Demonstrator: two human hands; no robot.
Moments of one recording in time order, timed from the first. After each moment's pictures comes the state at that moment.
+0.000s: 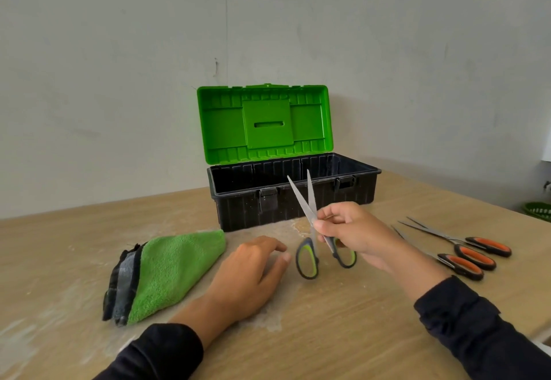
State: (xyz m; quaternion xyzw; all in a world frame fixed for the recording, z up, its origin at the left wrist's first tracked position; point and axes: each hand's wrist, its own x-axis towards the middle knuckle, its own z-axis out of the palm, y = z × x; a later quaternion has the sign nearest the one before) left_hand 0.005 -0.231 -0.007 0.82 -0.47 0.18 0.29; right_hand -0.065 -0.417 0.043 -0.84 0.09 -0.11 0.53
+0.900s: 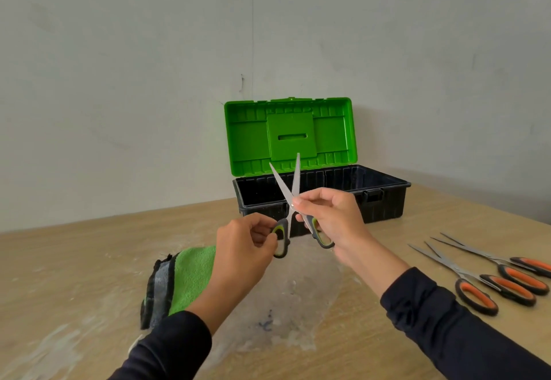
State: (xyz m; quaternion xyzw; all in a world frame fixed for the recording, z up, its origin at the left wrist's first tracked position) left_hand 0.012 -0.208 0.037 0.80 -0.28 0.21 0.49; right_hand -0.018 -0.357 0.064 -0.68 0.05 -0.27 0.68
